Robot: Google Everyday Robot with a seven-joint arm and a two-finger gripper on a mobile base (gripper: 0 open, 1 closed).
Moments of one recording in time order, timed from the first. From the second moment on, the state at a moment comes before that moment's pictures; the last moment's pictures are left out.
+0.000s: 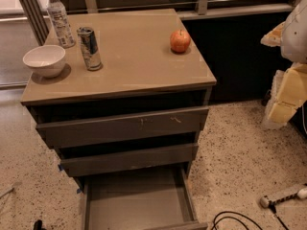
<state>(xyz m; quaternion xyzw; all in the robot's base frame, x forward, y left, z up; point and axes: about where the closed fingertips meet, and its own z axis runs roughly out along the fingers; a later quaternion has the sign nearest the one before) 0.438 -0.217 0.977 -0.60 0.78 -0.03 0.16</state>
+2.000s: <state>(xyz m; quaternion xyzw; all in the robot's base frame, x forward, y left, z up) 0.606 -0.203 0.977 -0.57 0.78 -0.02 0.26</state>
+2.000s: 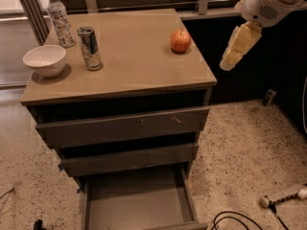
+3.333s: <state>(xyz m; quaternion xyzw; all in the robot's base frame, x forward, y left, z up) 0.760 -0.196 0.946 -0.51 0.78 -0.01 0.36</state>
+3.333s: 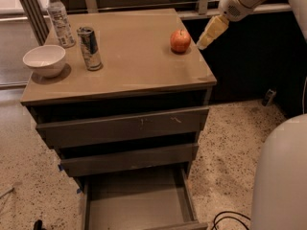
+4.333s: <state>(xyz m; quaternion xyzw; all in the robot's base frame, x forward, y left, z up) 0.798 -0.163 0.892 -0.50 0.76 0.08 0.40</state>
